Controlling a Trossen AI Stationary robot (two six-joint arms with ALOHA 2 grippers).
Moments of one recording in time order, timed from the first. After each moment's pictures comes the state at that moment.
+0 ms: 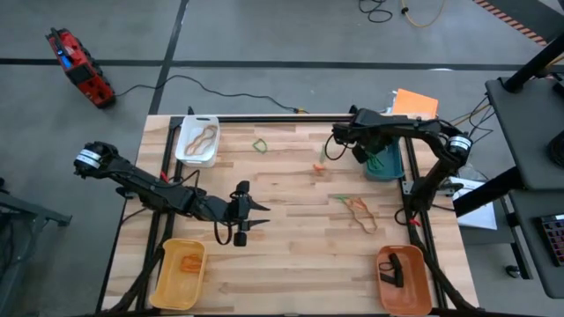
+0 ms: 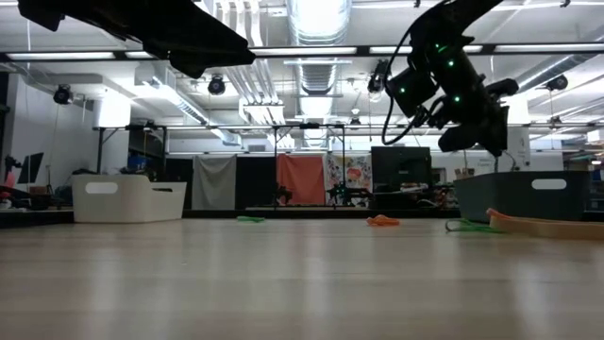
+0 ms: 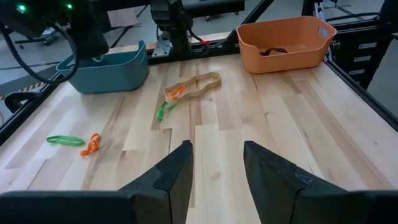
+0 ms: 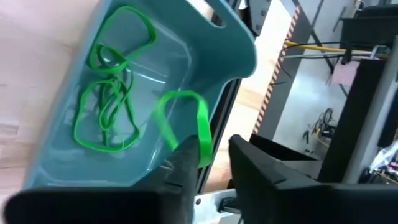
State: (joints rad) left arm -0.36 1.29 0.63 0.32 -0.36 -0.02; right arm -0.54 1.67 1.20 -1.54 0.56 0.73
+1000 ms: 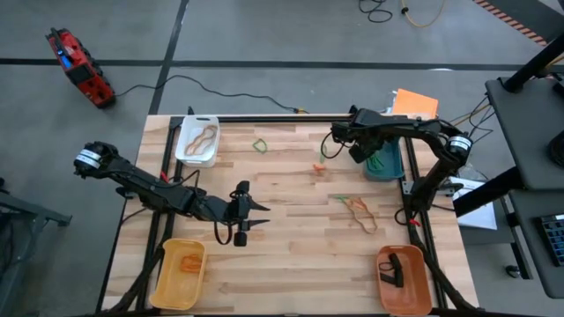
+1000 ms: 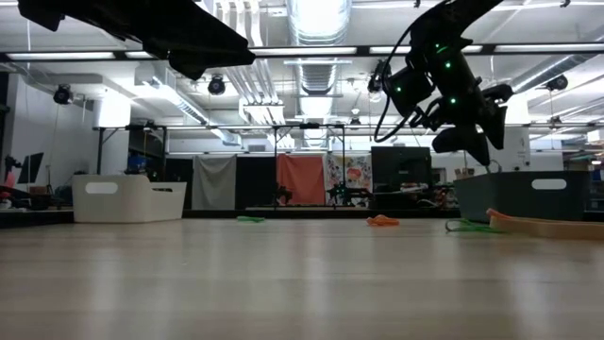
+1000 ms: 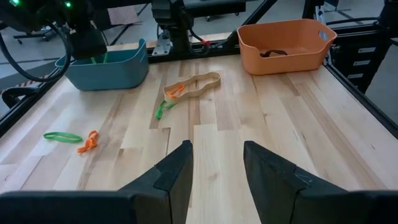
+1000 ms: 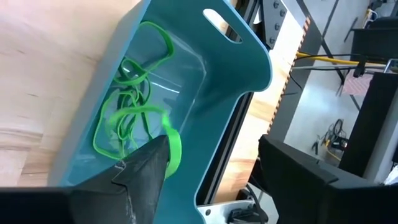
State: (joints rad) left arm -0.36 1.29 0.63 0.32 -0.36 -0.04; right arm -0.54 1.67 1.20 -1.47 0.54 0.68
